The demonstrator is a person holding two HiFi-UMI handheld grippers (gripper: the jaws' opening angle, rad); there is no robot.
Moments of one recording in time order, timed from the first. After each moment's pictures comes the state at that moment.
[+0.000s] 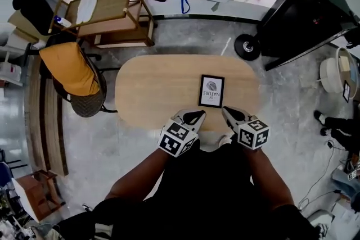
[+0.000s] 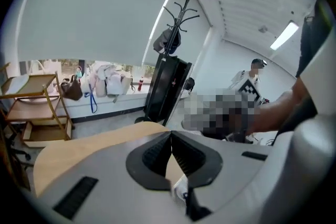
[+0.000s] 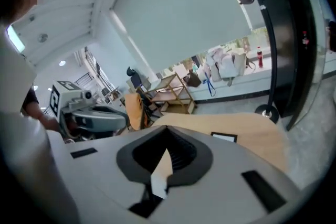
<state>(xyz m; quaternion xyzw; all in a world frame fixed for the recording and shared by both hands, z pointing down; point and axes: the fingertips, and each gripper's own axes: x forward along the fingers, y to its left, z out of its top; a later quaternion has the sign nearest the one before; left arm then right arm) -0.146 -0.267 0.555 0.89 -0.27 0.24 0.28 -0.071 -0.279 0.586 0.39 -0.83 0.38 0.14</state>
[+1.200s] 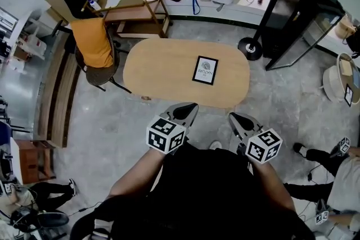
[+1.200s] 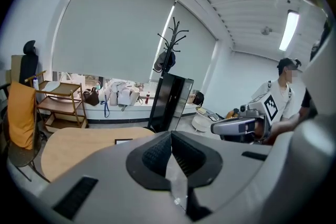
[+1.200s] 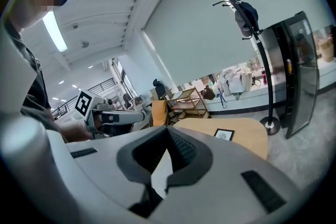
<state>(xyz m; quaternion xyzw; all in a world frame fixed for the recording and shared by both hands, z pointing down) -0.061 -0.048 0.448 0.87 -0.40 0.17 0.25 0.059 -0.030 0.459 0.33 -0.89 0.30 0.07</state>
